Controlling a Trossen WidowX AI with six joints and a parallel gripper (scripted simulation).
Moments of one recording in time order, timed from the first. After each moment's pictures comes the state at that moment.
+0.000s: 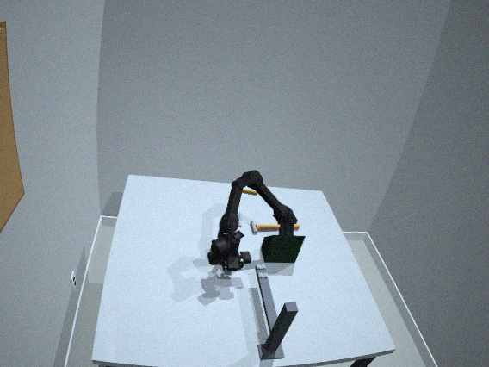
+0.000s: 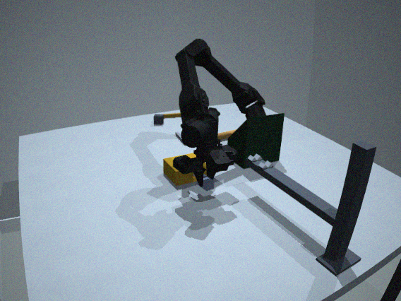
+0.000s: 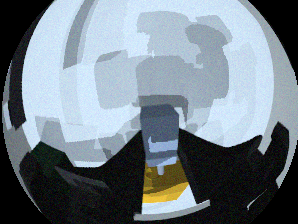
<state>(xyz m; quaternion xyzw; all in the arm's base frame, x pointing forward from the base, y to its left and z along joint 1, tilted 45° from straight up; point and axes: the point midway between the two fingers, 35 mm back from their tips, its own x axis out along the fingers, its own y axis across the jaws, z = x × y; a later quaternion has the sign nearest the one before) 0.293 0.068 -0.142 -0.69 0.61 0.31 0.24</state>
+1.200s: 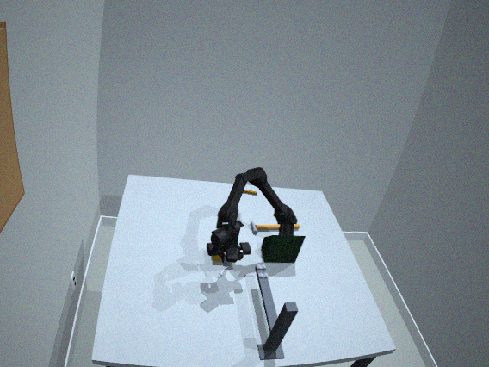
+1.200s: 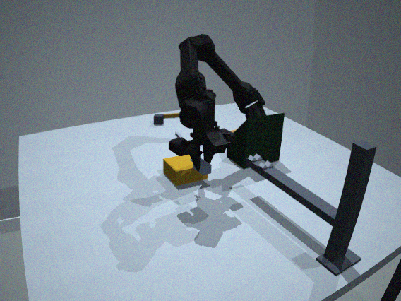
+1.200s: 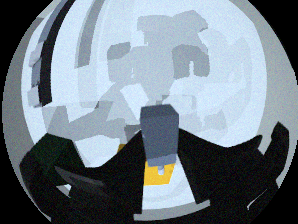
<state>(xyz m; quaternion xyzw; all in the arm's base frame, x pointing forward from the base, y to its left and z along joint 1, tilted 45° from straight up) 0.301 0.105 -0.102 -0.69 0.61 0.31 0.24</state>
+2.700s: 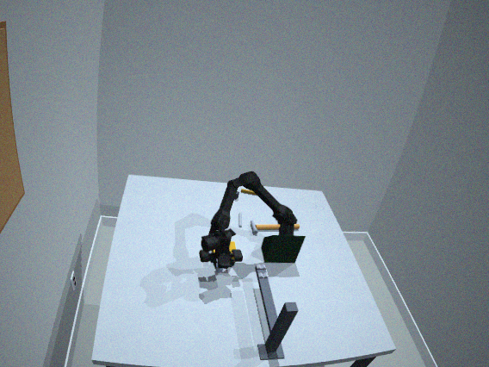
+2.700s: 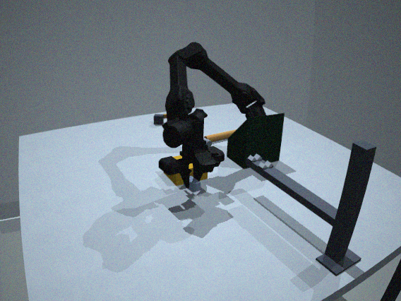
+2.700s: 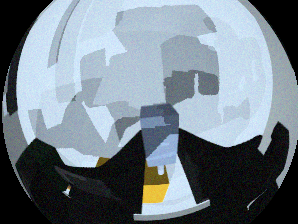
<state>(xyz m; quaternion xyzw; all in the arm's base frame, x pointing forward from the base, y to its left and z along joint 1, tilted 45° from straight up) 0.331 0.058 -0.133 -0.69 0.61 0.31 0.24</state>
